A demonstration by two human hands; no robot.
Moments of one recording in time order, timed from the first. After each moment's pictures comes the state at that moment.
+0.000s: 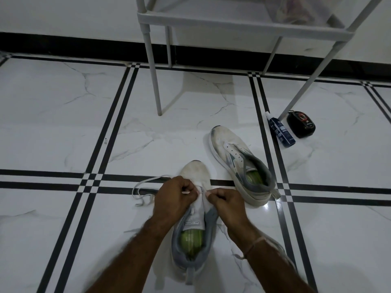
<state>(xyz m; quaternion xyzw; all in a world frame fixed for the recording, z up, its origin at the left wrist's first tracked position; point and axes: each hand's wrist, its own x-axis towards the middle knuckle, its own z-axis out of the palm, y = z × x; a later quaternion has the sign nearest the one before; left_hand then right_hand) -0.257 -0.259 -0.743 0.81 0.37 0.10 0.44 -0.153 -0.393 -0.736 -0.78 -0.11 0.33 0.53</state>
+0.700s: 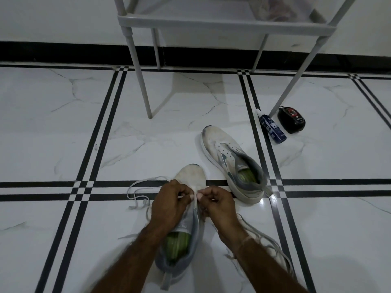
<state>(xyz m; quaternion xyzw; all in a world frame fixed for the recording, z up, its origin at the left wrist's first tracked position) -0.255 -0.268 -0.744 0.84 0.33 0.11 0.41 -0.160 -0.394 -0.744 -0.74 -0.08 0.34 0.58</state>
